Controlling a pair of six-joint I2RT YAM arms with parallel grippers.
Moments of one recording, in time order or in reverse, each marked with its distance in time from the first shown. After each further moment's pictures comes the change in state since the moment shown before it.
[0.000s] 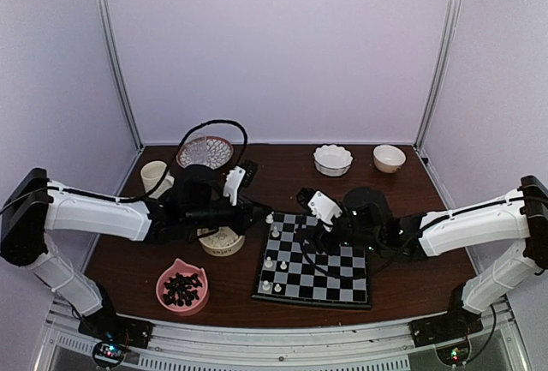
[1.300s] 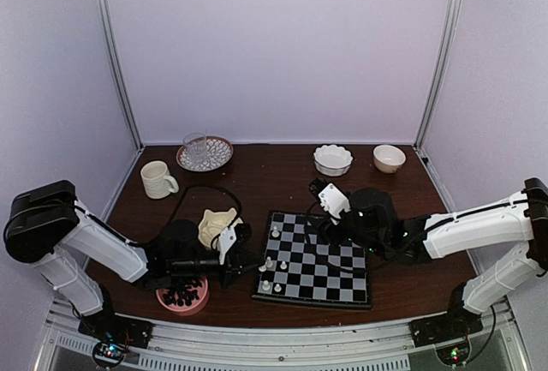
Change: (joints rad) left arm -0.119 0.029 -0.426 0.548 0.078 0.313; right arm 0.000 -0.032 -0.035 0.052 0.228 0.032
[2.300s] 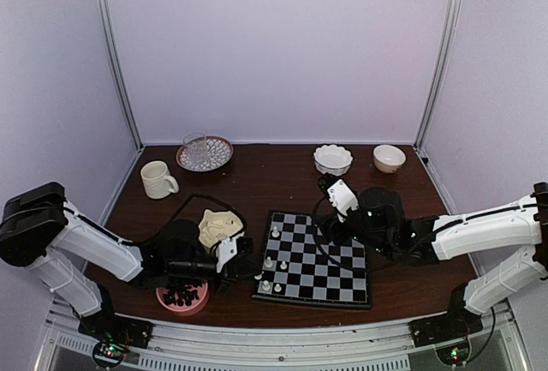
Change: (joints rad) left arm 0.000 -0.060 0.000 -0.162 0.073 0.203; right arm 0.000 -0.065 -0.028 0.000 -0.004 0.080
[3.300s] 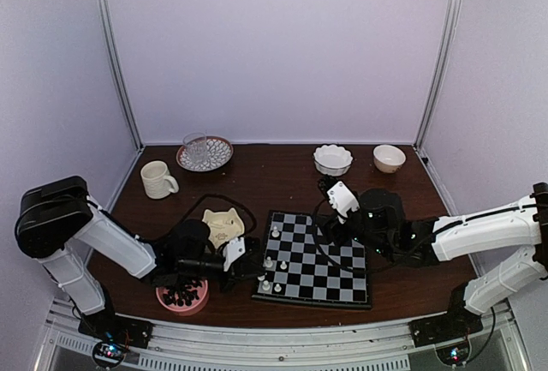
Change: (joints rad) left arm 0.034 0.142 0.047 0.030 0.032 -0.013; right arm 0.000 0.000 -0.015 0.021 0.001 -0.031
